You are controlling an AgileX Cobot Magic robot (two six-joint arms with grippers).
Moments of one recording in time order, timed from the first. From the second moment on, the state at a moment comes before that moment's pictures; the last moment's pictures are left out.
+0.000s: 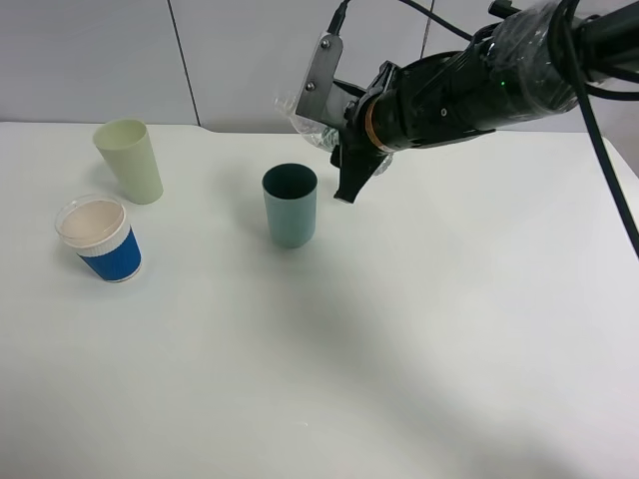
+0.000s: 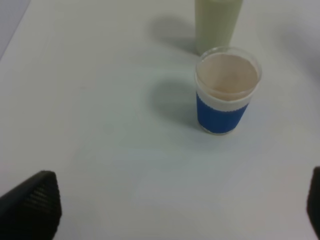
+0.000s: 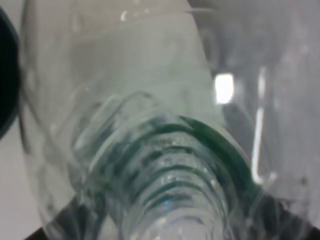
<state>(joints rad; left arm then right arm) 0.13 0.00 -0.50 -0.06 1.06 0.06 0.63 1.92 -1.18 -1.38 0.21 0.52</state>
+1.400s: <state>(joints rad) 0.13 0.00 -0.50 -0.06 1.06 0.06 0.63 1.92 -1.18 -1.69 0.38 0.43</state>
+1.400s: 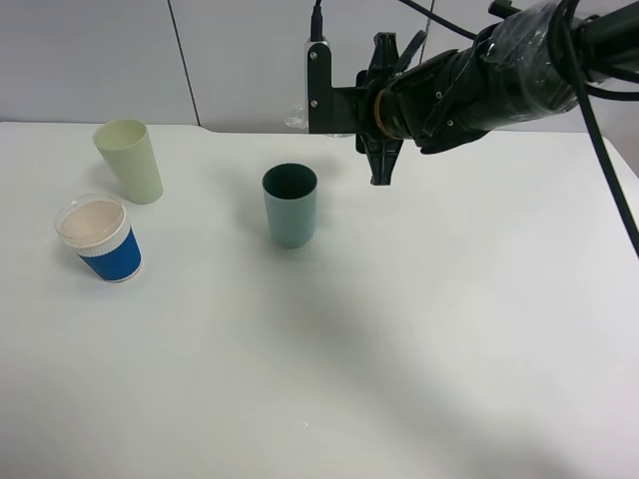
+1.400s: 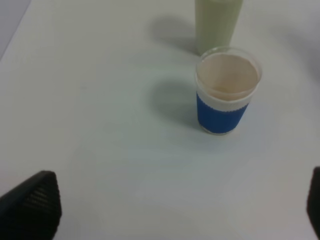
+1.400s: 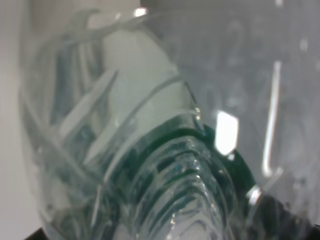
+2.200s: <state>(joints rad) 0.13 0.00 -0.50 -0.06 1.06 0.06 0.63 1.92 -1.18 -1.73 0.42 0.30</state>
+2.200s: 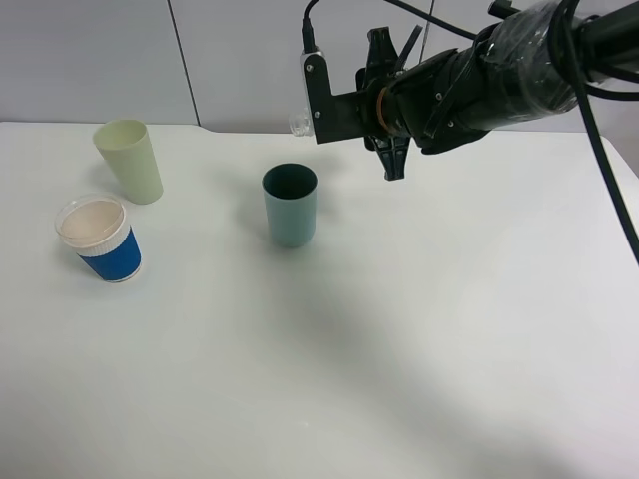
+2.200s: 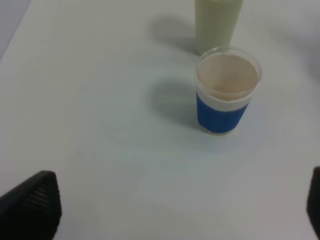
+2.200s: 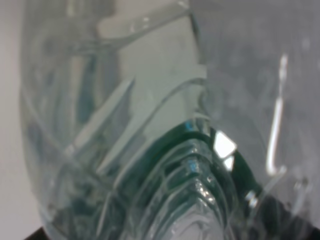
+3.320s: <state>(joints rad) 0.13 0.00 -0.50 -0.06 1.06 0.06 0.63 1.92 -1.18 -1.73 0.44 0.14</state>
